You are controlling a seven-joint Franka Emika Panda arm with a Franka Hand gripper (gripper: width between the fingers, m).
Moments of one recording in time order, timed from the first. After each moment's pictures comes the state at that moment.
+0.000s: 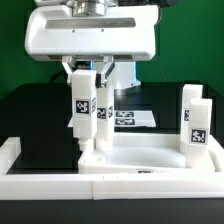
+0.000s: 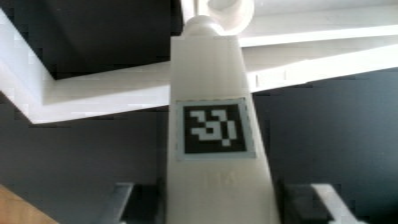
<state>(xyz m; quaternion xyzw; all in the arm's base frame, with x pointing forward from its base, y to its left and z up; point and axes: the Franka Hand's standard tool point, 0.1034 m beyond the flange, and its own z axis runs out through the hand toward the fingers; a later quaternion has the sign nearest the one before) 0.597 -0.070 0.147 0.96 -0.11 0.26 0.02</state>
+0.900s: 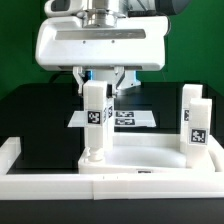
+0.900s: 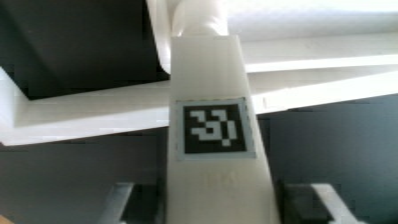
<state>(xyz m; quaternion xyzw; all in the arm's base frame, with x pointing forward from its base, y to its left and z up) 0.597 -0.055 0.129 0.96 -0.10 0.25 0.02</state>
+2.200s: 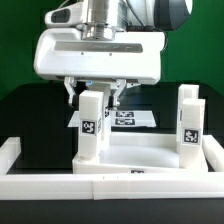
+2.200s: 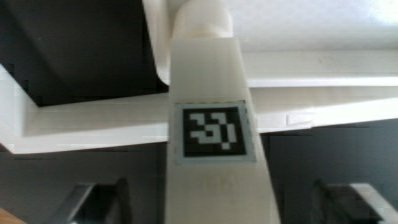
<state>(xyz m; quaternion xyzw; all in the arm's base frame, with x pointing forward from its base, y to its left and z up) 0.594 -0.061 0.112 0.96 -0.09 0.26 0.04</state>
